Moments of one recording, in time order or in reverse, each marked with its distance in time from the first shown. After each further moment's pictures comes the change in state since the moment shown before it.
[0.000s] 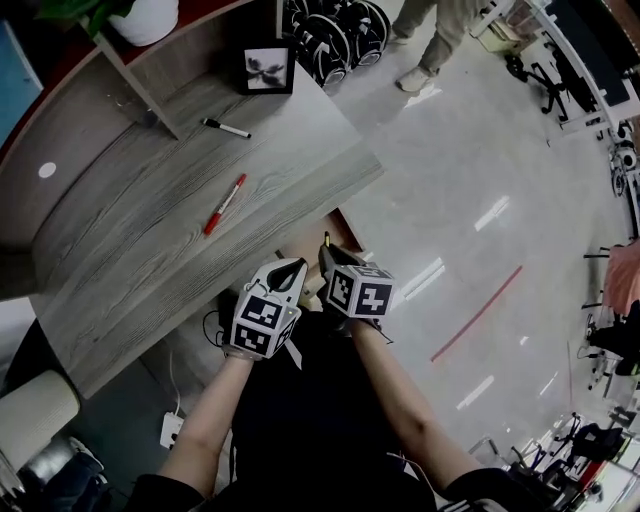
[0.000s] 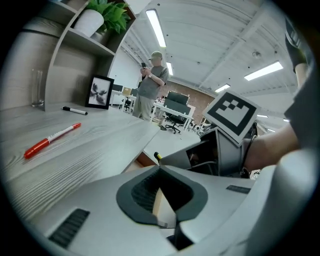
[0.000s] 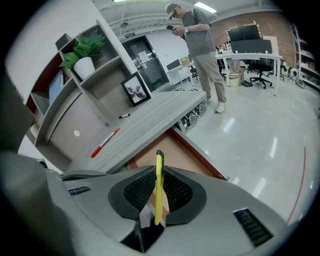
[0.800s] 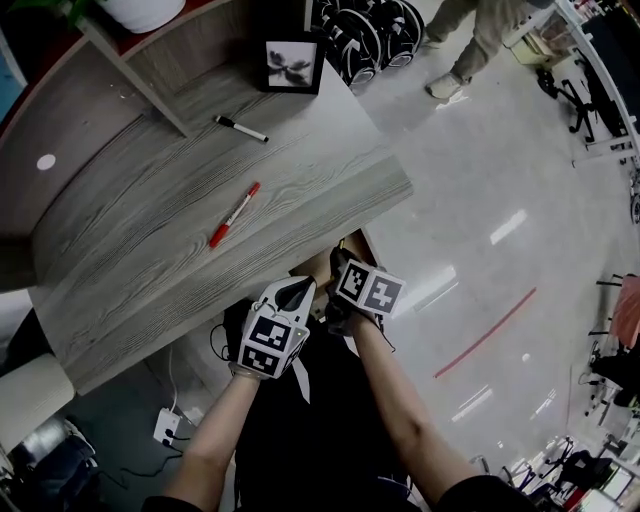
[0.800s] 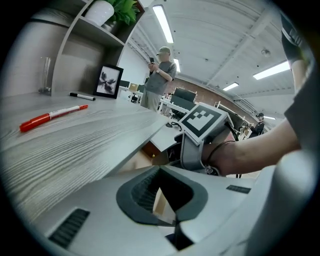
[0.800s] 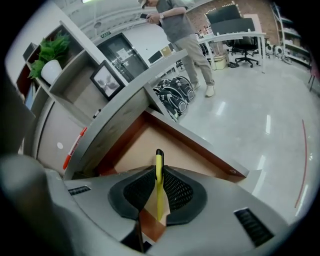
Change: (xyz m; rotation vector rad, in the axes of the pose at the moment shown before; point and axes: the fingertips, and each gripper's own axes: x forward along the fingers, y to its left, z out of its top) left arm 0.020 0.020 -0.029 -0.058 0.033 0.051; right arm 0.074 -0.041 -0.016 0.194 0.064 -0.042
